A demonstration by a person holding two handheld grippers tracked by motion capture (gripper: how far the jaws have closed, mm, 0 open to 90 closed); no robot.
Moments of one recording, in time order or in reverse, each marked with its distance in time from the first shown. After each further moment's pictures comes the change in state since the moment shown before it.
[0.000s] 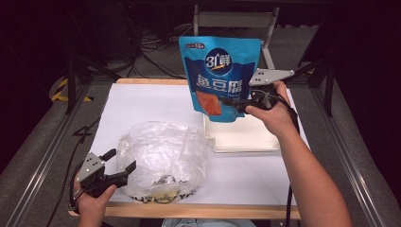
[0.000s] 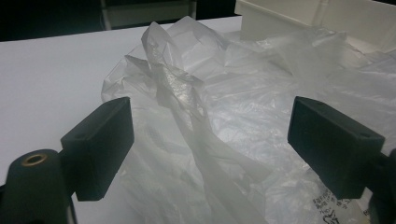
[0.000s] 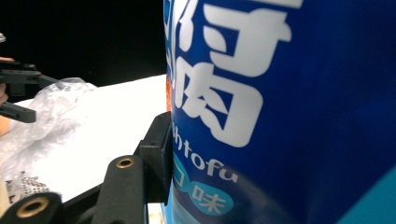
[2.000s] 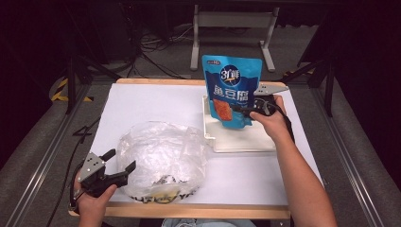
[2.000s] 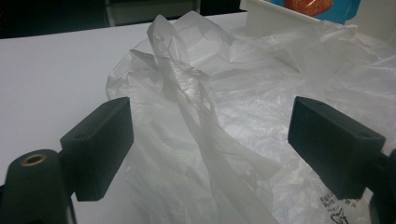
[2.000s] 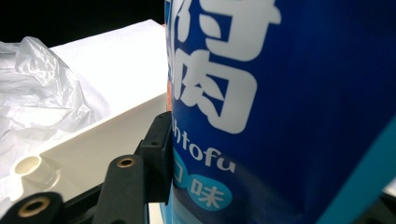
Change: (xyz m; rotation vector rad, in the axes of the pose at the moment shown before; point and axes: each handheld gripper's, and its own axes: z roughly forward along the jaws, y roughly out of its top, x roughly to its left) left arm 0.001 -0.001 0.001 0.016 0.014 0.004; right arm -0.059 -0.107 0.036 0.067 -0.104 0.156
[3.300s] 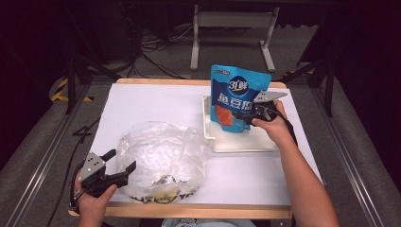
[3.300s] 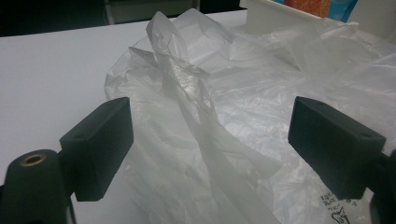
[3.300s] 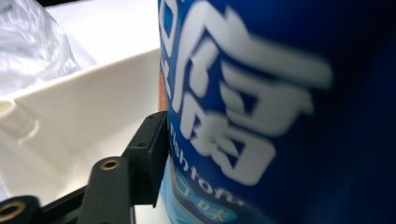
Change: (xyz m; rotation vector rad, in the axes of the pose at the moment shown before) left arm 0.000 0.000 0.001 0.008 0.002 0.001; right arm -0.008 -0.026 0.001 0.077 0.011 -0.043
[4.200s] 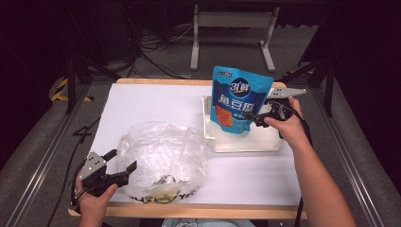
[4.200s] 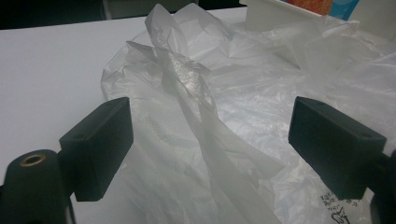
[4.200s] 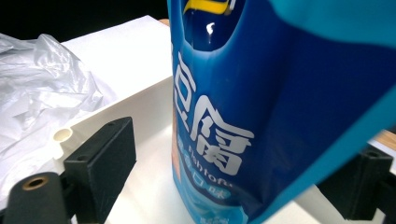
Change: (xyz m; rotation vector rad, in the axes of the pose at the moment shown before) left arm 0.001 -0.001 0.003 0.008 -0.009 -0.015; right arm 0.011 0.021 -0.053 -0.051 -0.030 0.069
